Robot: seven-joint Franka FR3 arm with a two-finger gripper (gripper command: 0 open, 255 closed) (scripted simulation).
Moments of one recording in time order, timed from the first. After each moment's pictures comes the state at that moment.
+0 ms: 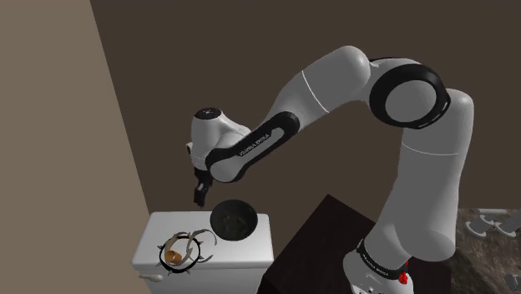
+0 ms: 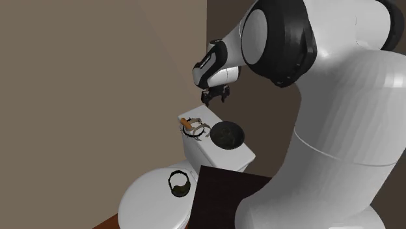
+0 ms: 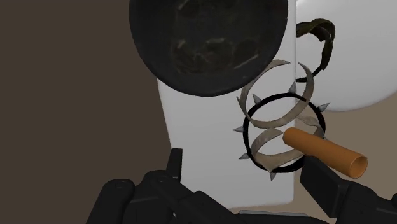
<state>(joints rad) 0.23 0.35 0.17 -2.07 -0.15 2.47 -0.08</state>
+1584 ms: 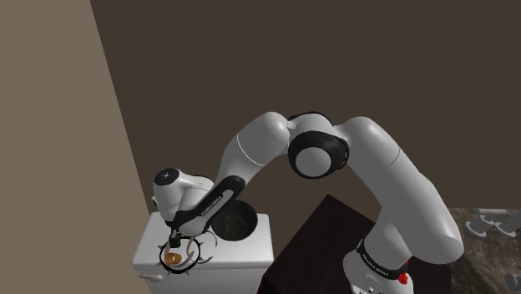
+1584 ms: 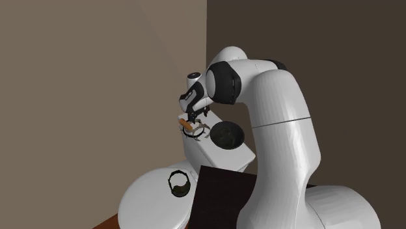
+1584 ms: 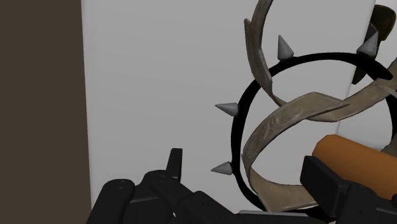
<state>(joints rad) 0.40 0.94 0.13 -1.59 -0.32 2.52 -0.09</state>
